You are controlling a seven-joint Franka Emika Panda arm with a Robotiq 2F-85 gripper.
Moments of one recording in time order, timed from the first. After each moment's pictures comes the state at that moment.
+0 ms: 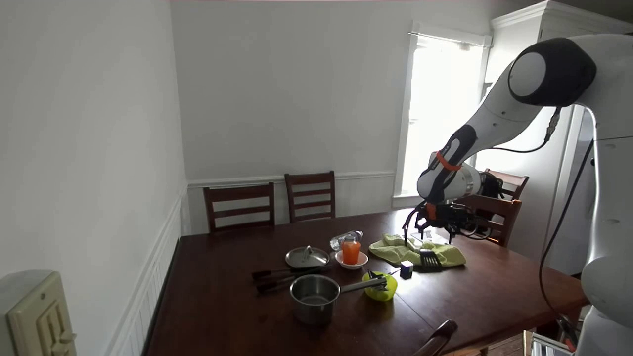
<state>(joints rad) -0.43 0.21 -0.38 -2.30 -0.10 2.63 0.65</state>
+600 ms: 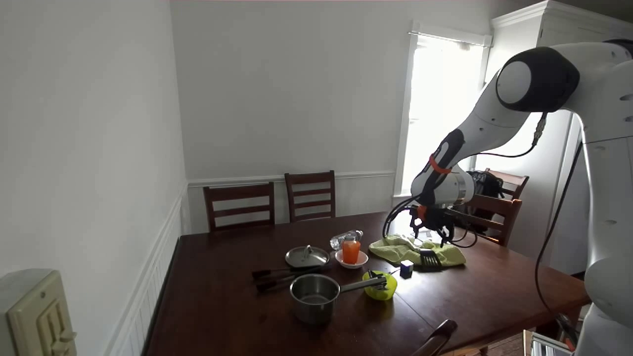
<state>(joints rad) -0.40 0.28 -0.39 -2.29 0.08 2.73 0.75</state>
